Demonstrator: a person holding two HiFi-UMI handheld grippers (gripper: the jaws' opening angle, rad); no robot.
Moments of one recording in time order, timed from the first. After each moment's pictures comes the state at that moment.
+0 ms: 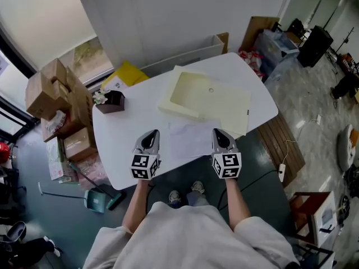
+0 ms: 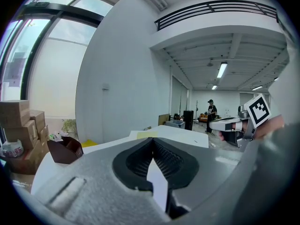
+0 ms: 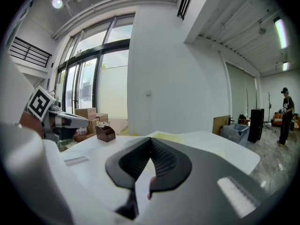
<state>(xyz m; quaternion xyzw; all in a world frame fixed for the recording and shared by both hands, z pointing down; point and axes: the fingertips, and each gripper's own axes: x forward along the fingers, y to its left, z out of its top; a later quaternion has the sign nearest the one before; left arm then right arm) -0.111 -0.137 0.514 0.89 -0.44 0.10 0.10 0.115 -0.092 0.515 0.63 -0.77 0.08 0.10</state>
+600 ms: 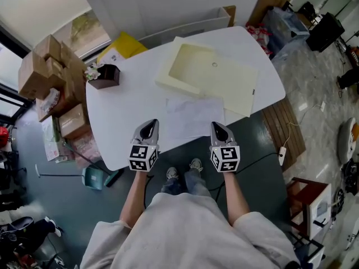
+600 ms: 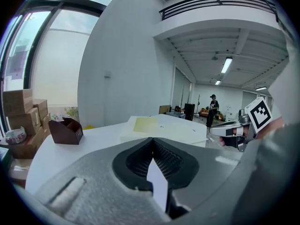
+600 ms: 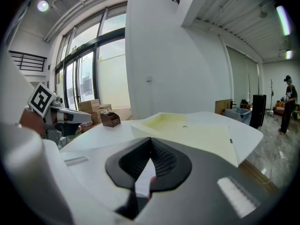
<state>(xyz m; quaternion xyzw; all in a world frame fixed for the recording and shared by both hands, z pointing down) -0.106 -0.115 0.572 0.87 -0.44 0.14 0.14 0.112 -0.066 0.594 0.61 -0.77 0.16 0.13</state>
